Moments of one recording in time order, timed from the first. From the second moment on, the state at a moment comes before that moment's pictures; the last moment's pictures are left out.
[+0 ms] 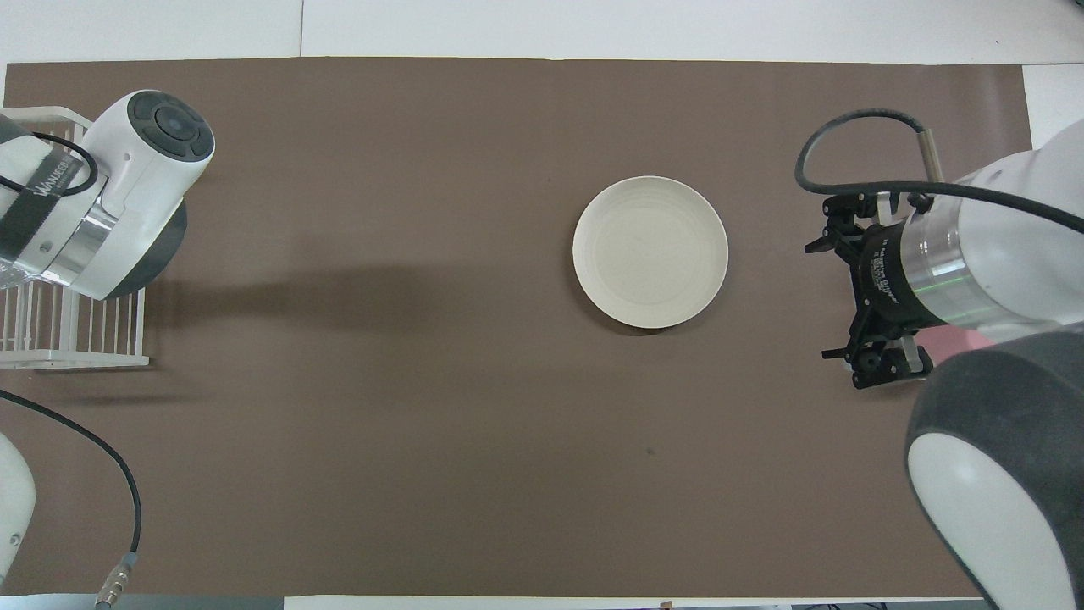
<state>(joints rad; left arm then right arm) -0.19 0.34 0.05 -1.70 0.86 1.67 -0.43 0.28 -0.06 0.00 -1.62 0.08 1.56 1.77</state>
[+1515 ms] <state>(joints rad) 0.06 0.08 0.06 -1.59 -0.74 1.39 -0.38 0.57 0.35 0.01 -1.07 0.06 1.43 2.16</state>
